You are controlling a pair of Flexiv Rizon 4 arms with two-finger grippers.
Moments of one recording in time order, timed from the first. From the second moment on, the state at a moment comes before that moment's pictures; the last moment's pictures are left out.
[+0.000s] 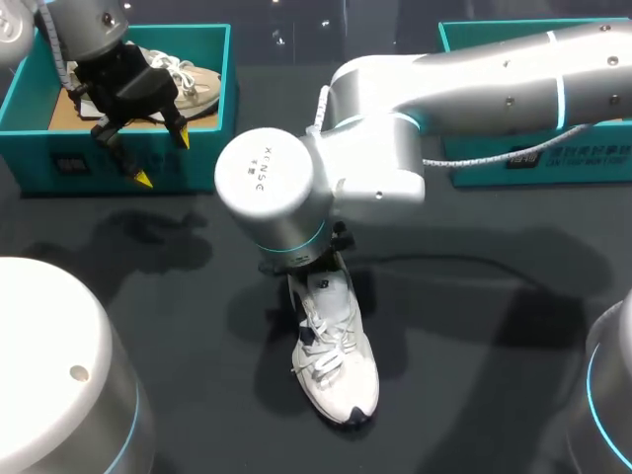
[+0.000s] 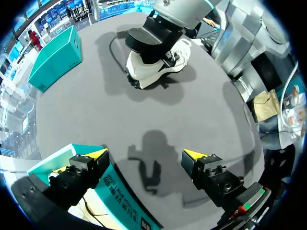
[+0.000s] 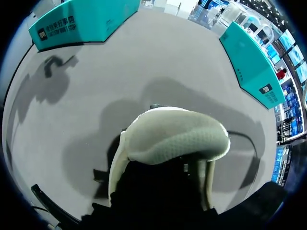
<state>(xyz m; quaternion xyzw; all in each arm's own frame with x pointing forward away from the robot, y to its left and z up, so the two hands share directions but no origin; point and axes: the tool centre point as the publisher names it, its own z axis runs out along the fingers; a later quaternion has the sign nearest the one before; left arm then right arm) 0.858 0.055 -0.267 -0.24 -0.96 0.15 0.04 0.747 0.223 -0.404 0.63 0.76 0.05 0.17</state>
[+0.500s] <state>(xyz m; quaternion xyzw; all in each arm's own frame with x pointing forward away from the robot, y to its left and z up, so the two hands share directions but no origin) 0.858 0.055 -0.267 -0.24 -0.96 0.15 0.04 0.732 0.218 -0.375 0.62 0.77 0.03 0.14</state>
